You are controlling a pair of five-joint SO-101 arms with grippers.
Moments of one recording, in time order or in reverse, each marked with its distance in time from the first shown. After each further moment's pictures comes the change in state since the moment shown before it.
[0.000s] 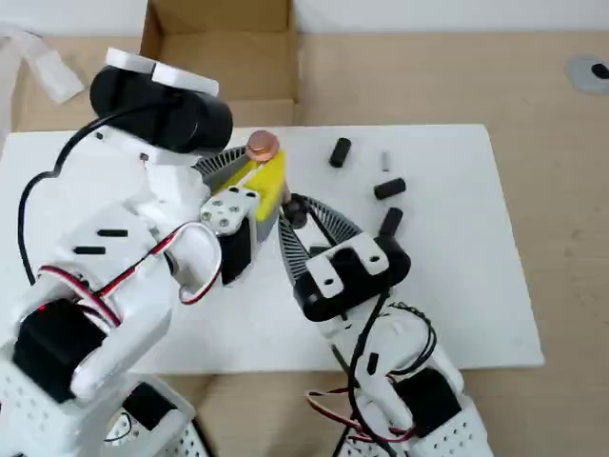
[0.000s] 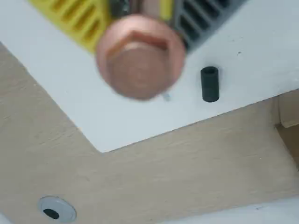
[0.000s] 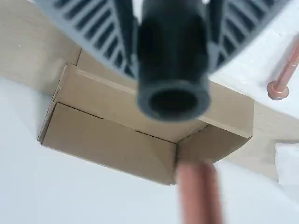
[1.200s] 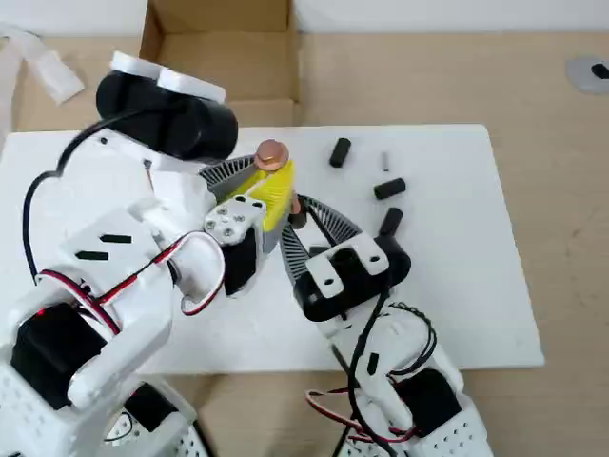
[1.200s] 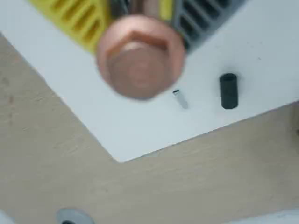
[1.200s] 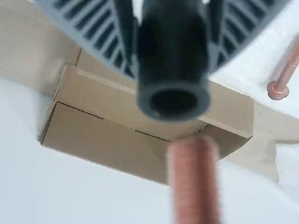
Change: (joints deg) left arm 2.8 0.3 -0.1 0.8 0.3; right arm 0.0 0.0 0.0 0.0 0.0
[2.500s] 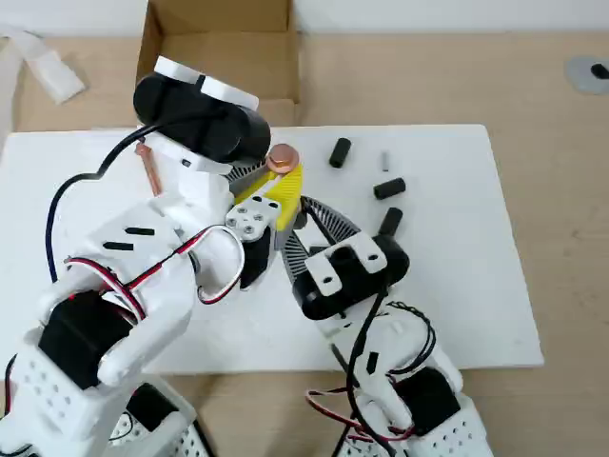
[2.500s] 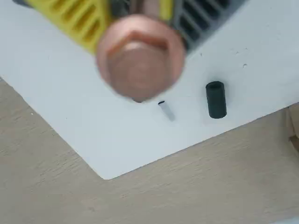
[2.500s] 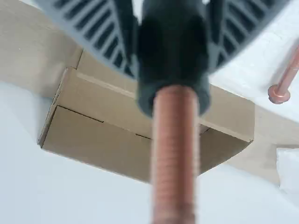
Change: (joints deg) left arm 0.0 0.0 6.3 -4.0 -3.2; right arm 0.0 0.0 0.1 0.0 0.0
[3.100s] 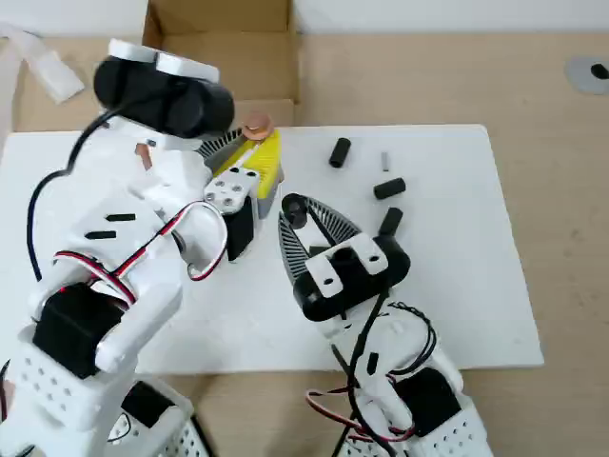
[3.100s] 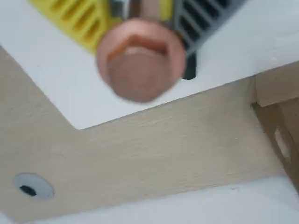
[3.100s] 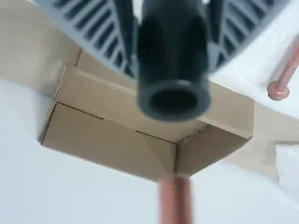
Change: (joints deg) left arm -5.8 0.1 0.4 -5.8 2.2; right arm 0.0 0.0 -0.1 0.0 0.0
